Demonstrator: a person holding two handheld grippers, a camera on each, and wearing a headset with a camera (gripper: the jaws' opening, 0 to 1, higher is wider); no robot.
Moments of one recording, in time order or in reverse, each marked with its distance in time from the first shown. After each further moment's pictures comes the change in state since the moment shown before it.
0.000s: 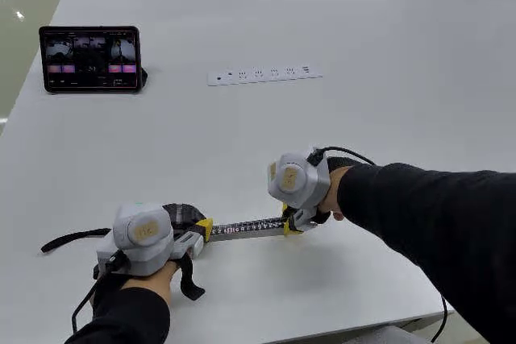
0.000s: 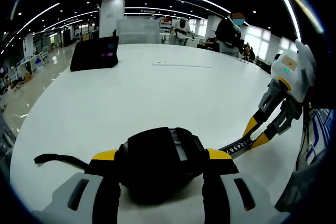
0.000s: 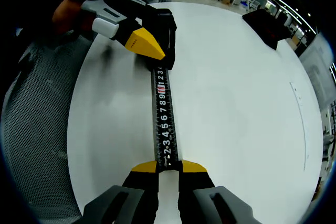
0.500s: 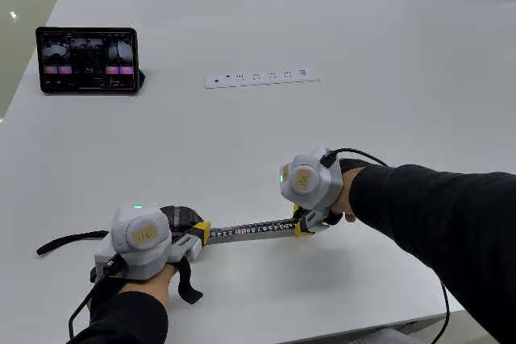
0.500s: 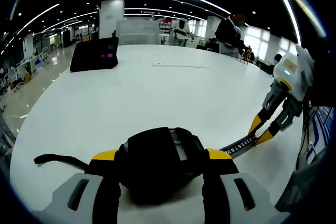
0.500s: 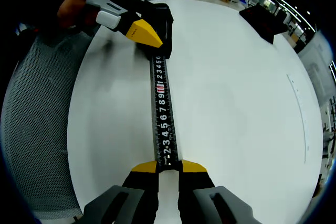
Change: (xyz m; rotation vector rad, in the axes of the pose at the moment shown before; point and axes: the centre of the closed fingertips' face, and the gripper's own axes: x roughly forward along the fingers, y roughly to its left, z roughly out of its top) left arm 0.000 0.000 0.000 0.002 -0.009 -0.002; right arm -0.007 -0.001 -0.022 0.013 0.018 -0.003
